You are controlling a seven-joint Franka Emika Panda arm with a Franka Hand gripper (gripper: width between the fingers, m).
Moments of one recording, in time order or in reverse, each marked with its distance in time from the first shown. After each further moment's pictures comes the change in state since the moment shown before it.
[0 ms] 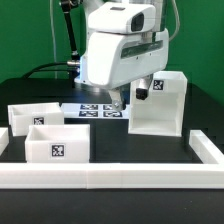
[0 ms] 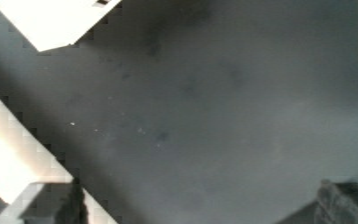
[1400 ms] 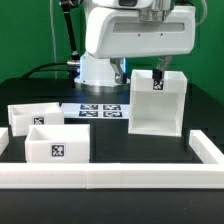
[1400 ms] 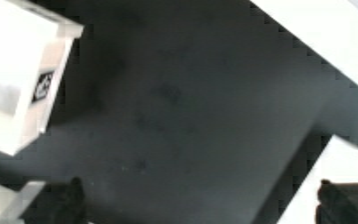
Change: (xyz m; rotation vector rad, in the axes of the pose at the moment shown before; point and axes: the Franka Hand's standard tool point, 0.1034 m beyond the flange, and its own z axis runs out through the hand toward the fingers) arm -0.008 -0.054 -0.033 -0.001 -0.034 0.718
